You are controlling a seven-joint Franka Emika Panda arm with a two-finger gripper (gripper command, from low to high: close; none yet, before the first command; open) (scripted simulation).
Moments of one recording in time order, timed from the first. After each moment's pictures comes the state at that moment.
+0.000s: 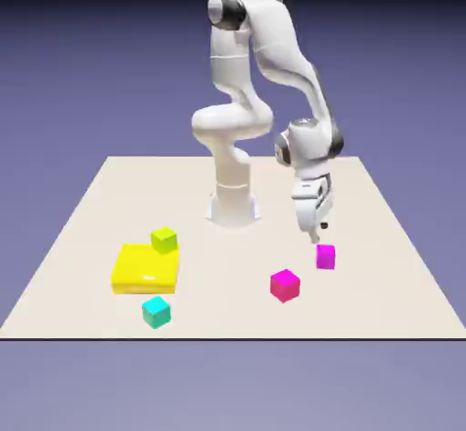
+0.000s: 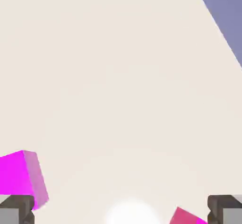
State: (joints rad) arm 0.48 -0.05 0.29 -2.87 0.45 2.99 -0.22
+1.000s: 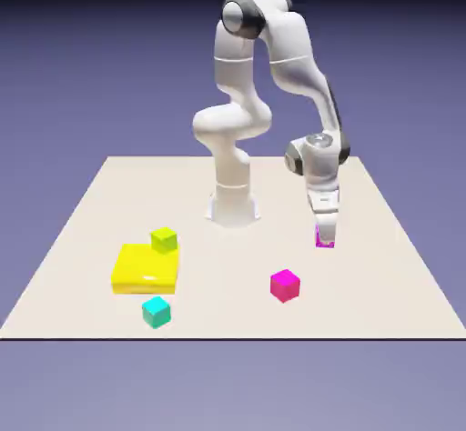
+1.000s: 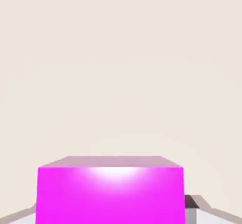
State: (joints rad) arm 0.39 -0.06 0.24 -2.89 0.41 2.93 -0.22
